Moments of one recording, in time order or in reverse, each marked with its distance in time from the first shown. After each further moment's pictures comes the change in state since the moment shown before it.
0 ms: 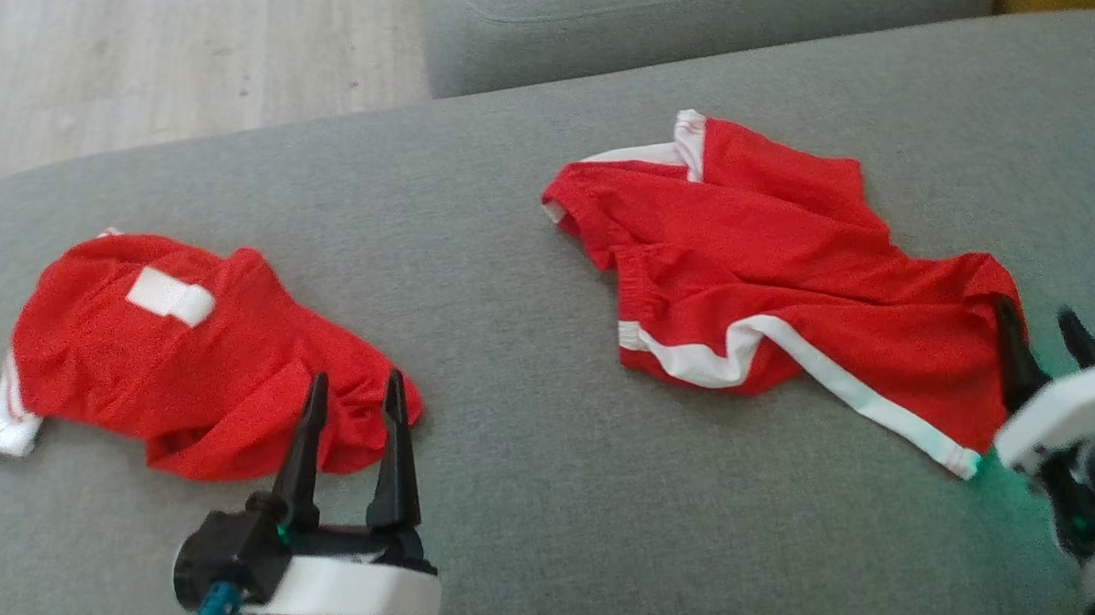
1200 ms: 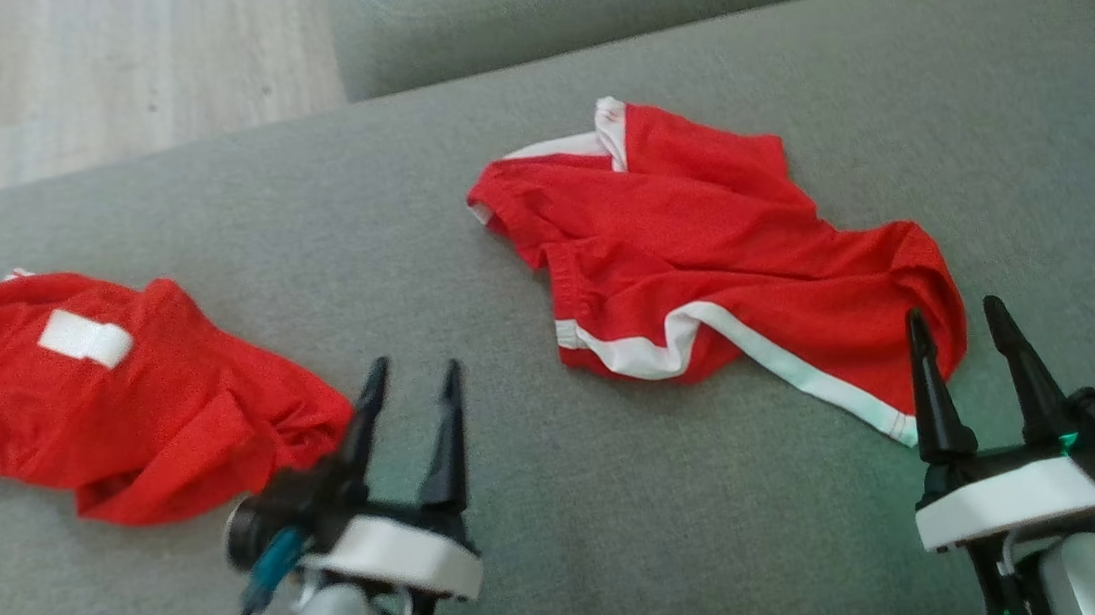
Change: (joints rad) left arm -0.090 0.000 -0.091 0.131 -0.024 0.007 0.000; right arm 0.238 0.120 0.113 -0.433 -0.262 0.000 -0.239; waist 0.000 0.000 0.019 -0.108
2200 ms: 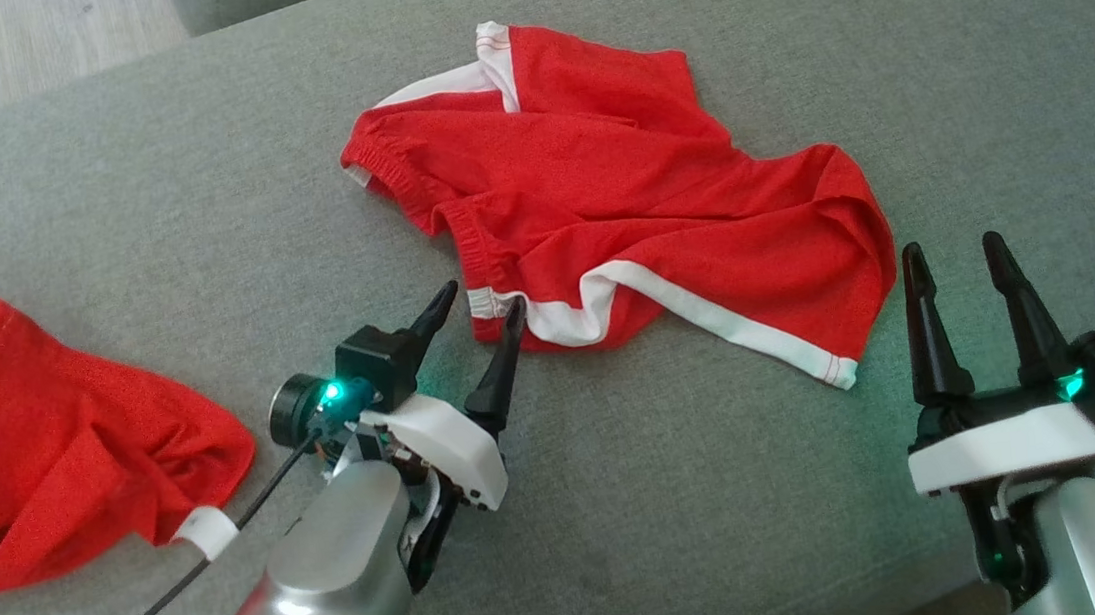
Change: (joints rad) left arm -0.435 -0.001 -0.384 0.492 -0.192 -0.026 0.013; right arm -0.085 0.000 0.003 -0.007 0.021 0.000 0.000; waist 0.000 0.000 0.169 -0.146
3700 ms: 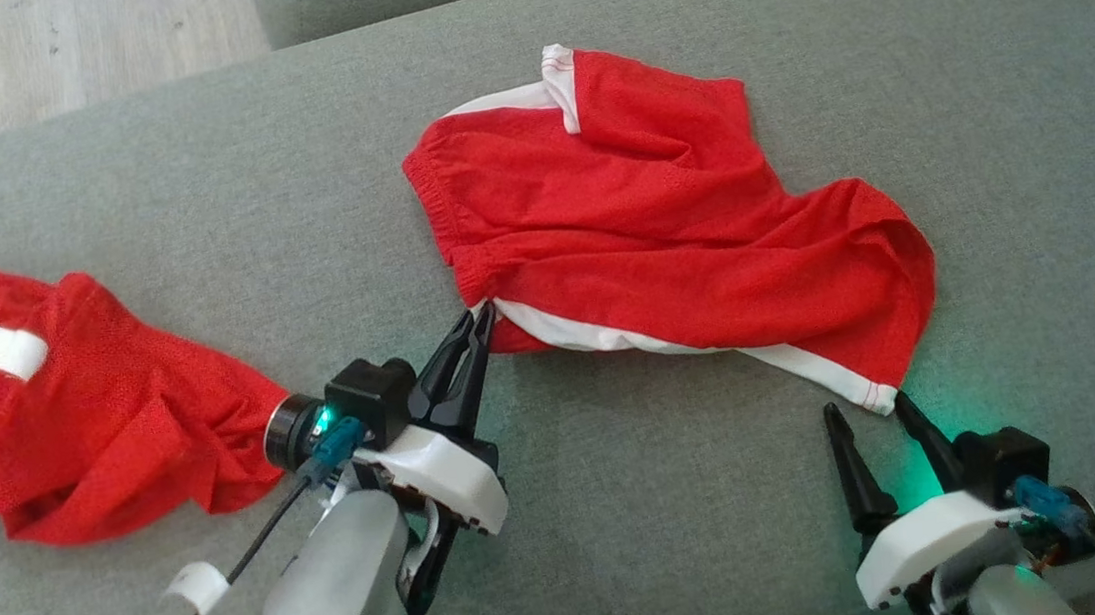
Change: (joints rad) left arm 0.117 0.015 0.117 -0.161 0.121 0.009 -0.009; right arm -0.017 -0.001 0.100 0.409 -0.030 0.000 0.004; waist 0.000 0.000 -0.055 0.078
